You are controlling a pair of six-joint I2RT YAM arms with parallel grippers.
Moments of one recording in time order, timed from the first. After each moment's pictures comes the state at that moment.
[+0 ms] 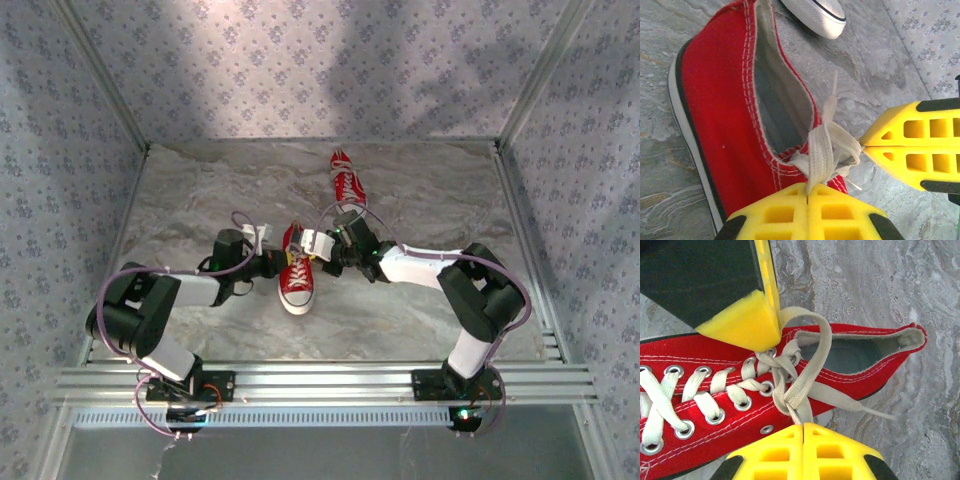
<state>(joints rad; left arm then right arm) -0.40 1.54 0.45 0.57 0.54 -0.53 0.72 1.71 0.90 0.13 -0.26 -0.61</state>
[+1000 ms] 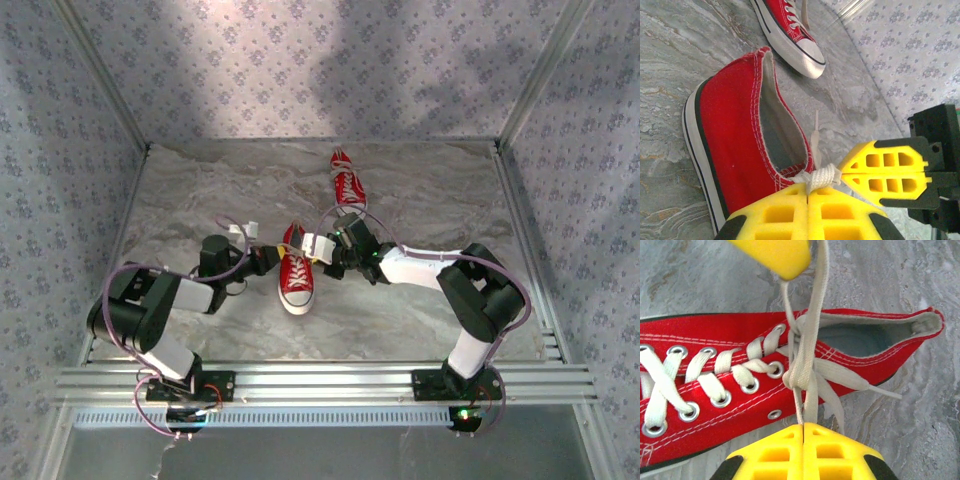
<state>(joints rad) -0.32 1.57 0.35 0.90 0.62 -0.68 0.72 1.71 0.89 0.10 -0.25 -0.66</state>
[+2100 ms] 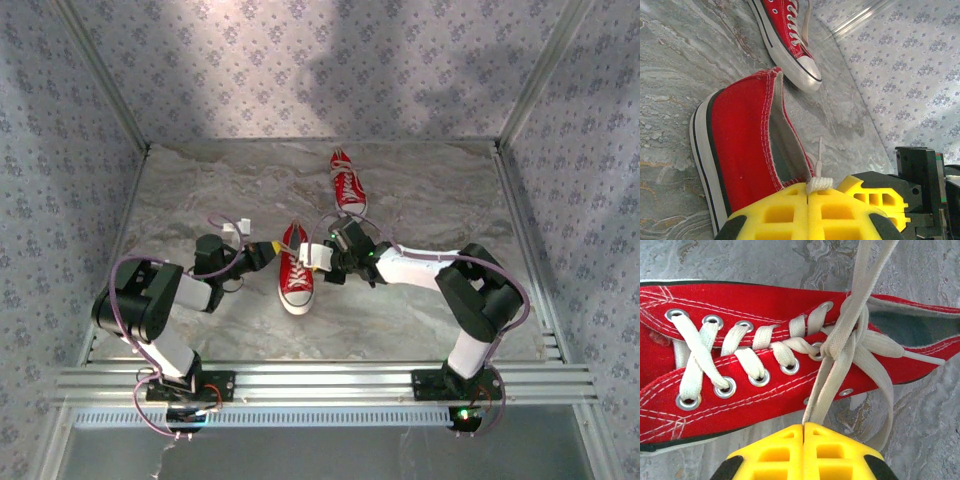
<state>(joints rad) -0.27 1.63 0.34 1.01 0.67 -0.79 0.75 1.72 0.92 -0.02 -0.23 -0.75</state>
